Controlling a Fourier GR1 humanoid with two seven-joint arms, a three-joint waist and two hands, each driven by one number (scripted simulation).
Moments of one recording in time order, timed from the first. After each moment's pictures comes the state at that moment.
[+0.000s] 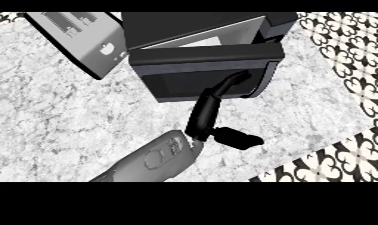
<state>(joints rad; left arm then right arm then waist) -0.72 0.02 -0.93 -1.03 0.47 0.72 -0.35 0.14 -0.49 -0.25 -1.68 -0.62 0.62 -0.43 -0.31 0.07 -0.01</state>
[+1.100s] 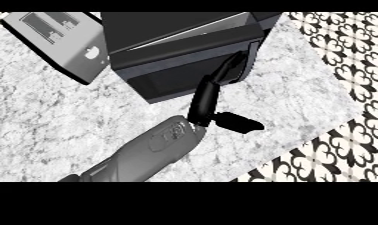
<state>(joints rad) -0.83 0.01 -0.93 -0.93 0.62 0.77 -0.46 0.05 -0.58 -0.26 -1.67 -0.76 0.67 -0.36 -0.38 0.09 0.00</state>
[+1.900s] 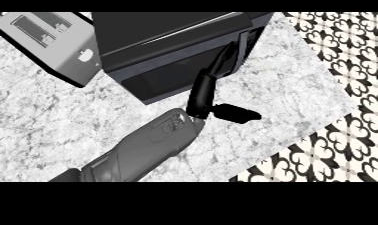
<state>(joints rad) -0.88 0.01 -0.93 -0.86 0.71 0.79 -0.52 0.01 -0.64 -0.27 -1.64 -0.83 0.70 -0.32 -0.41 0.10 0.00</state>
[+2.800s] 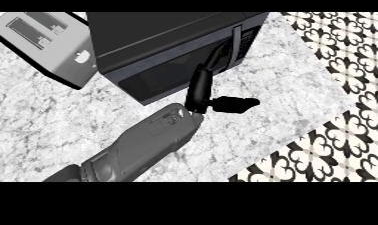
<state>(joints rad) -0.91 0.02 -0.92 -0.82 0.81 0.78 -0.57 -0.02 -0.68 -0.26 -1.63 -0.90 0.74 -0.29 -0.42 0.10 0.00</state>
